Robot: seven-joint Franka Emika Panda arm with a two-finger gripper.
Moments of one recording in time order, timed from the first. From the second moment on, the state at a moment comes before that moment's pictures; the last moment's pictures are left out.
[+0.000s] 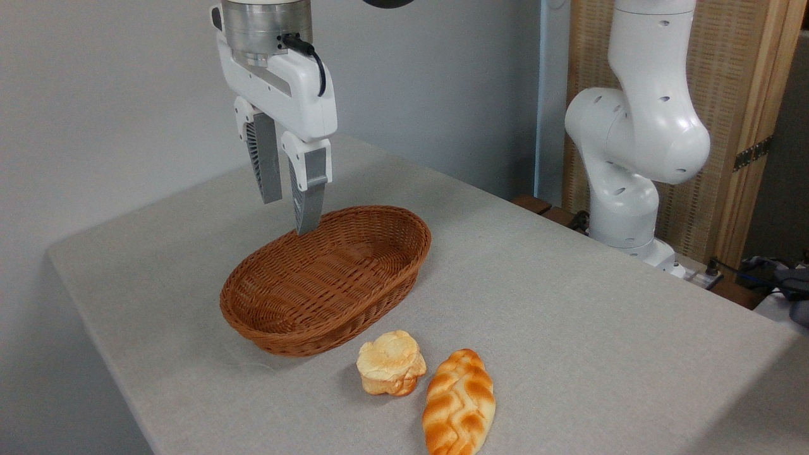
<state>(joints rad) -0.18 -0.08 0.02 -1.75 -0.08 1.81 0.66</state>
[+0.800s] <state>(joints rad) -0.18 -0.08 0.08 -1.75 -0.08 1.81 0.66</state>
